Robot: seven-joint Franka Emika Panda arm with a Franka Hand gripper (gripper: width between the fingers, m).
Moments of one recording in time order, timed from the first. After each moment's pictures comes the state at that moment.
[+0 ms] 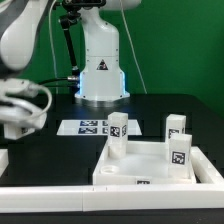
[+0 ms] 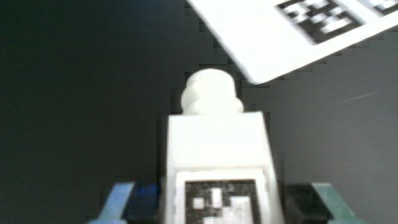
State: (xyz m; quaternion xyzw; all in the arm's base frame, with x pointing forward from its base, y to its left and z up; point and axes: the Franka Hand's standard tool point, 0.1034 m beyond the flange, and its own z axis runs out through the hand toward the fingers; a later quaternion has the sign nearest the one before) arm 0.412 -0.191 0.054 -0.87 0.21 0.42 0.12
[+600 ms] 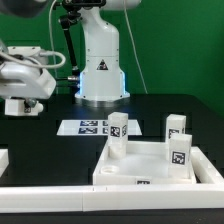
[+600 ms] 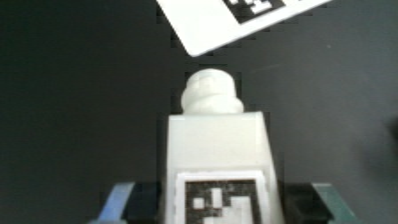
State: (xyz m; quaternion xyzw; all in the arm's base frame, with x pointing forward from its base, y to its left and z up) arm 0.452 -0.175 0.101 -0.92 0.22 0.31 0.11
